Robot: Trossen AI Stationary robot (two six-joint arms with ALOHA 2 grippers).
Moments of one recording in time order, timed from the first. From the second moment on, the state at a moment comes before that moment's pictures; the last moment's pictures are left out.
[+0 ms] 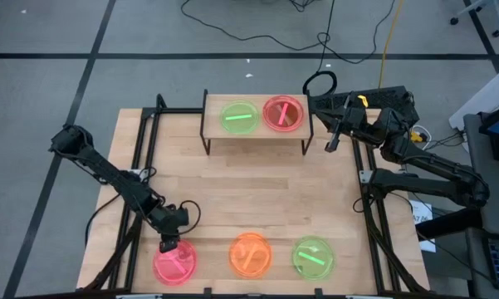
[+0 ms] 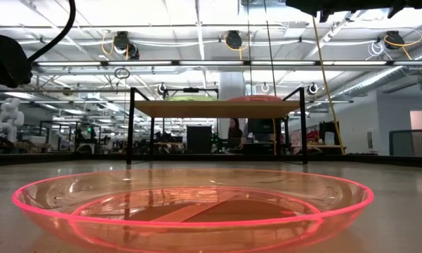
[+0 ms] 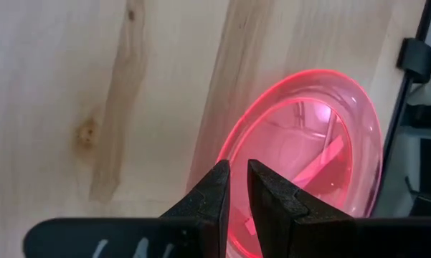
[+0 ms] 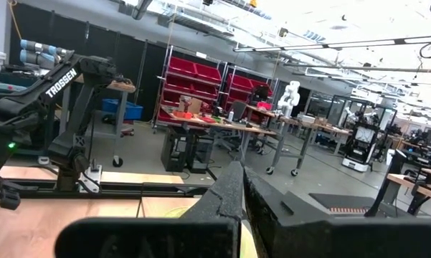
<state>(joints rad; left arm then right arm) -0.65 1.21 0.48 -0.32 0.19 -0.98 -0.50 0.70 0.63 0.24 -0.14 -0.21</state>
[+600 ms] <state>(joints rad) -0.66 1.33 0.48 -0.22 0.21 -0.97 -0.50 0.70 0.56 0.35 -0.13 -0.21</state>
